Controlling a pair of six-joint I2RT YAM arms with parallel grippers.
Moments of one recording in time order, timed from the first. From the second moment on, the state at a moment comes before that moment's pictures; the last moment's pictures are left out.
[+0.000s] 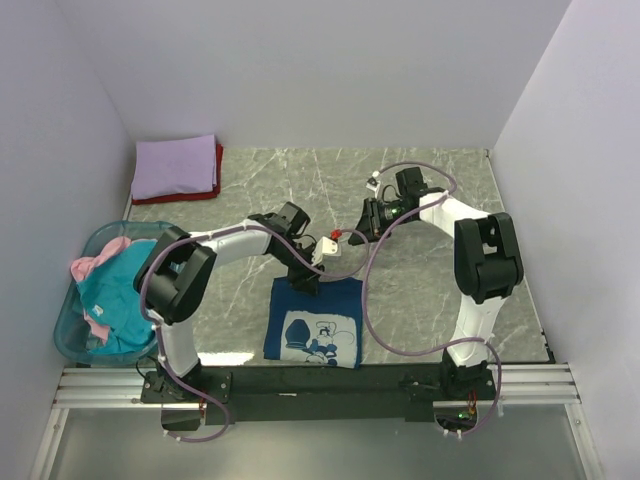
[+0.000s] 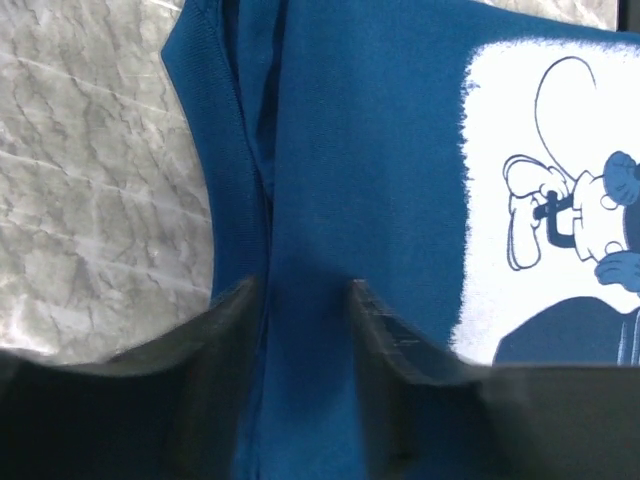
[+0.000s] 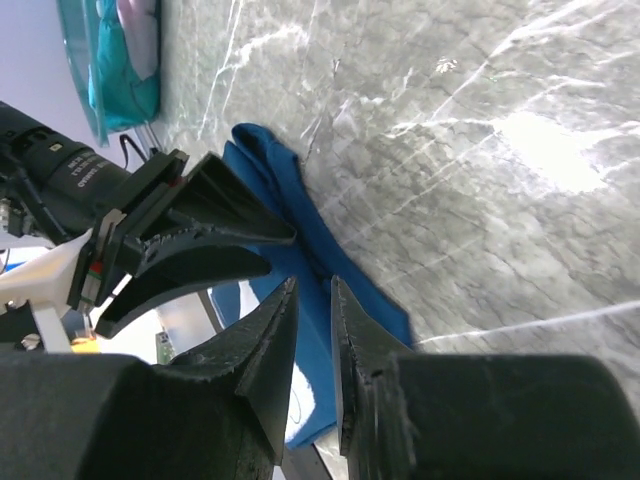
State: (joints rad) left arm -0.63 1.85 1.17 -0.54 0.75 0.76; right arm 0.21 1.92 1.29 -0.49 -0.96 0.16
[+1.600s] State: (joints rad) left arm -0.79 1.47 0.93 -0.30 0.41 0.73; right arm 0.47 2.22 1.27 -0.34 -1.14 0.28
